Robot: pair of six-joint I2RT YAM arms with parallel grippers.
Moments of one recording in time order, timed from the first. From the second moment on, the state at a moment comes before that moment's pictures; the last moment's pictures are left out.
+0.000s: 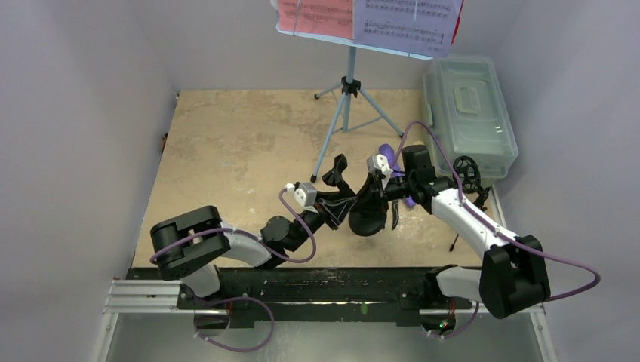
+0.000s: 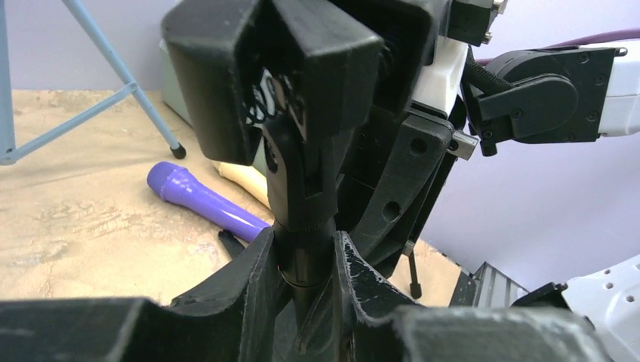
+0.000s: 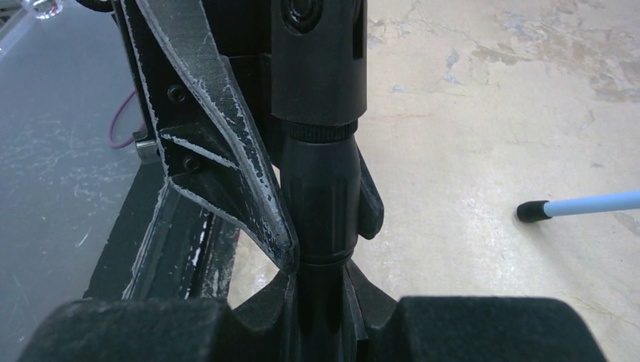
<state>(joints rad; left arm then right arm) -1.12 1.60 0.44 1.50 -0.27 -0.32 0.33 1.25 0.77 -0.28 -1.23 -0.59</state>
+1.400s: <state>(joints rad) -0.34 1.23 0.56 0.78 -0.30 -0.08 0.30 1.21 0.88 -0.61 -1.06 -0.94</state>
